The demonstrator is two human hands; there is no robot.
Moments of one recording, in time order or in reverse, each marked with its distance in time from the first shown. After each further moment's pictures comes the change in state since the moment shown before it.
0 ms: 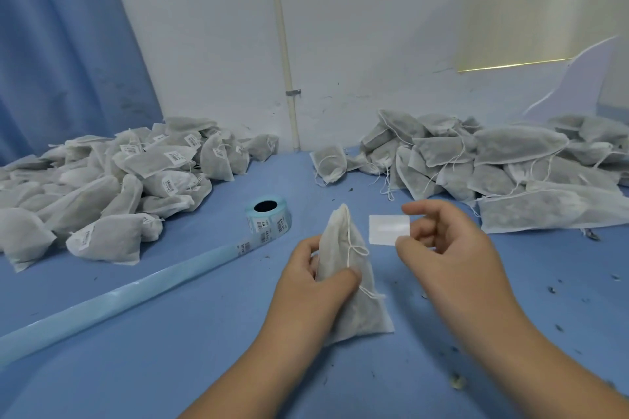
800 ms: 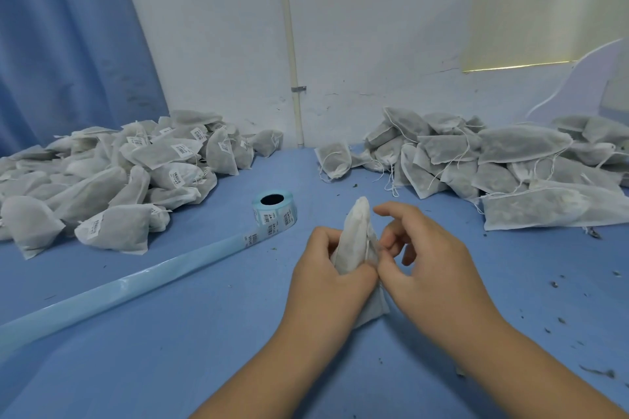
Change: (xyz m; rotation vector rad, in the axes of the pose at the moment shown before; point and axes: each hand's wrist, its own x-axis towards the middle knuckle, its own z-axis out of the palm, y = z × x) left_hand -0.001 -0.008 0.006 0.131 0.042 0.136; right_hand -0.008 0.008 0.016 -0.461 -0.143 -0.448
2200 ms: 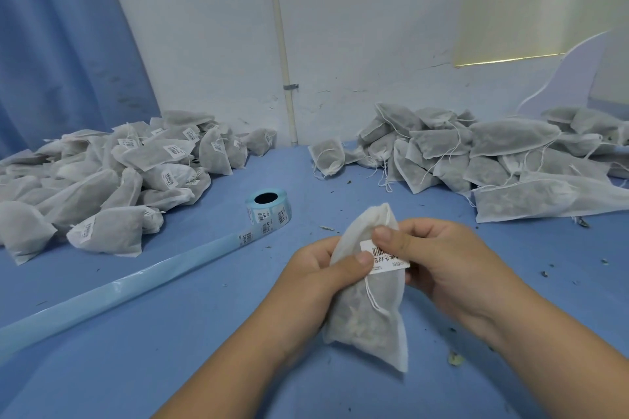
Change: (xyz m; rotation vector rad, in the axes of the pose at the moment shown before) left_hand 0.000 0.007 -0.022 -0.443 -0.504 -0.106; right_hand 0.007 0.008 -0.020 0.905 -0.272 0.602
